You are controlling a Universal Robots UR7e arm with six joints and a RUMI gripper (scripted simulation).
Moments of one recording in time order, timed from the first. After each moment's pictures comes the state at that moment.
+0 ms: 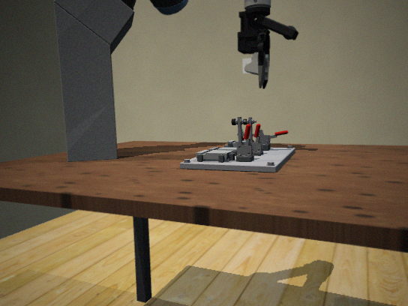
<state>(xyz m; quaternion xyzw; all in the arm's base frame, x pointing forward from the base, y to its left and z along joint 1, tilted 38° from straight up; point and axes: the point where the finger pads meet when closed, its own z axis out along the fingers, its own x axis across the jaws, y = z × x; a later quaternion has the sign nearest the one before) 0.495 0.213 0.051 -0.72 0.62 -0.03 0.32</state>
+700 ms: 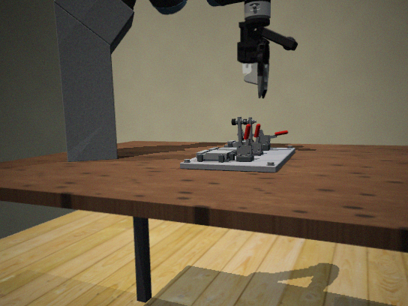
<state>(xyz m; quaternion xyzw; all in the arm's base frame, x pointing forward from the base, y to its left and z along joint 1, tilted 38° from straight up) 0.505 0.226 0.028 -0.72 0.62 -0.03 0.32</state>
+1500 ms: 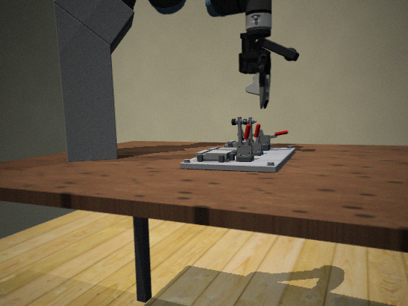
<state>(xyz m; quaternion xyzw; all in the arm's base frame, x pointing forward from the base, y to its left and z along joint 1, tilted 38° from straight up) 0.524 0.238 0.006 -0.72 0.62 -0.03 0.32</state>
